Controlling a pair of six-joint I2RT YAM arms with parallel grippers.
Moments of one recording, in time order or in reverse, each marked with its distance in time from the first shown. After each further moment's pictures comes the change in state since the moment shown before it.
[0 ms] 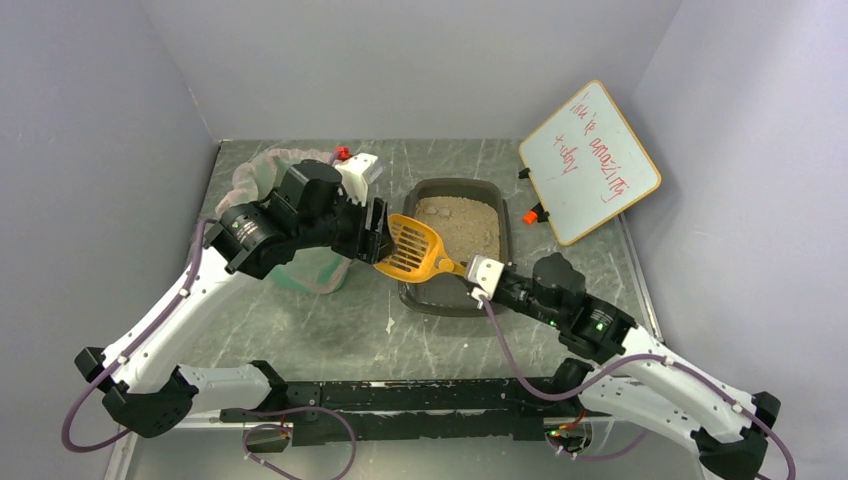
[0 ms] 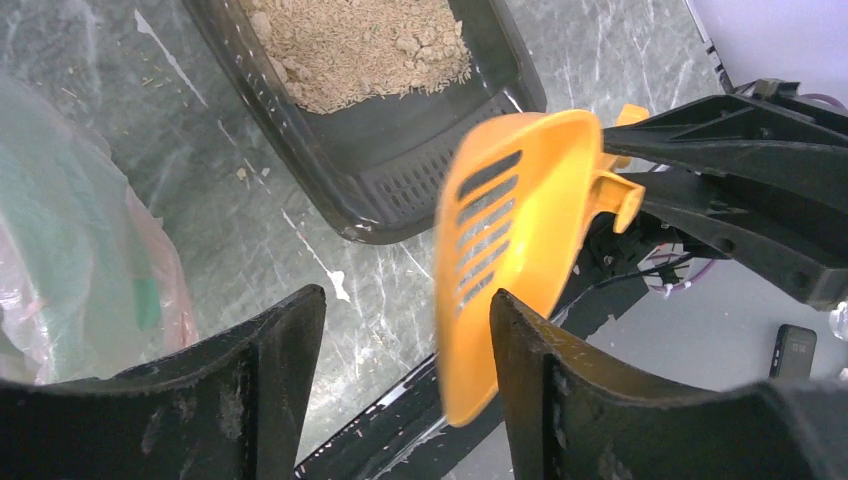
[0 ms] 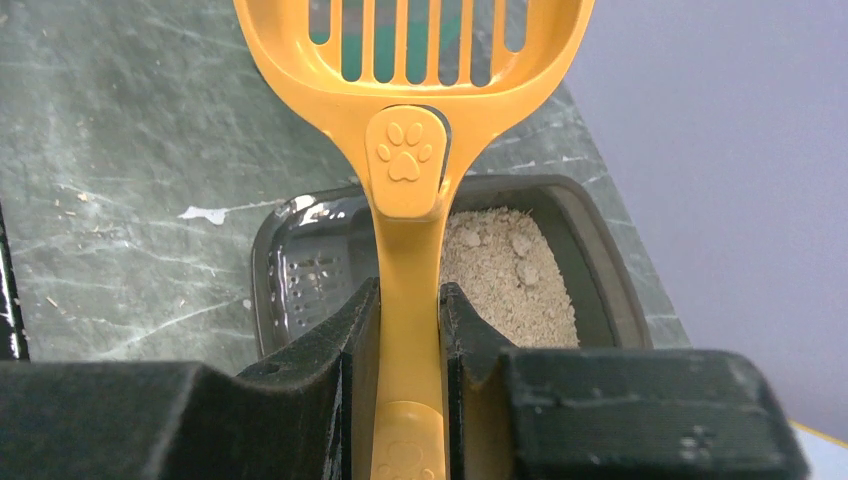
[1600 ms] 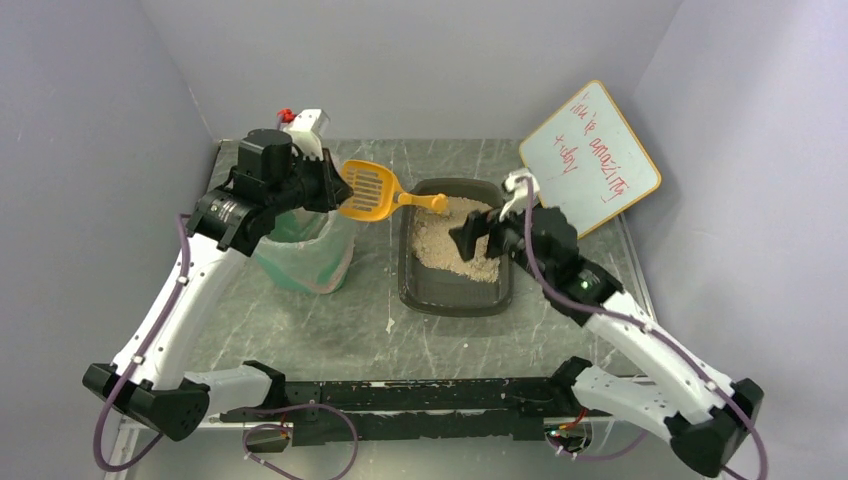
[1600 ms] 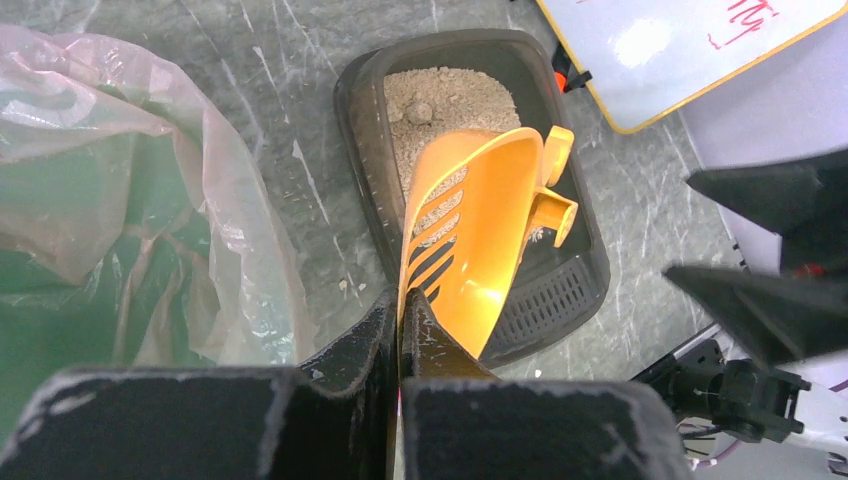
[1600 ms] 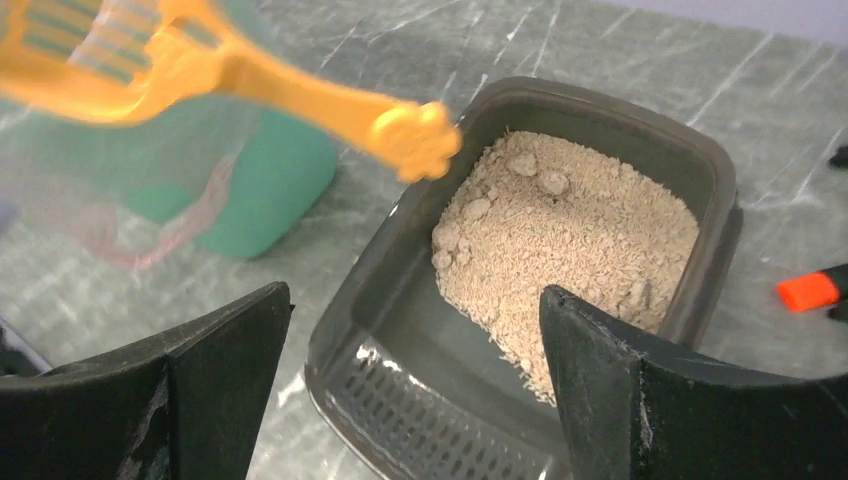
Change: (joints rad) left arm 0.319 0.007 -0.029 0.203 0.047 0.032; right arm -0.135 0.168 0.177 -0.004 0.283 0.735
